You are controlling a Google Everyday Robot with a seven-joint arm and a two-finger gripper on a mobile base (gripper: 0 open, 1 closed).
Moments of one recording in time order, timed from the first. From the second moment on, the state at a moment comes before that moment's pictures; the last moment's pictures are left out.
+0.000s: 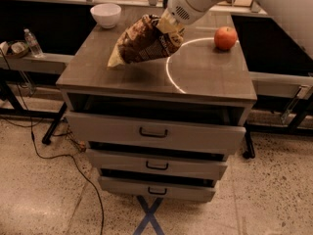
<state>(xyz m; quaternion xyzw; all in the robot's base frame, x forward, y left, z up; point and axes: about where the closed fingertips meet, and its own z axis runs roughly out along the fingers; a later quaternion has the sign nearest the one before) 0.688 -0.026 0.980 -0.51 0.76 0.01 0.40</state>
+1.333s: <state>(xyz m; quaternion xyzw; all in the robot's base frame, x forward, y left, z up) 0.826 -0.097 1.009 -0.36 0.76 -0.06 0.53</state>
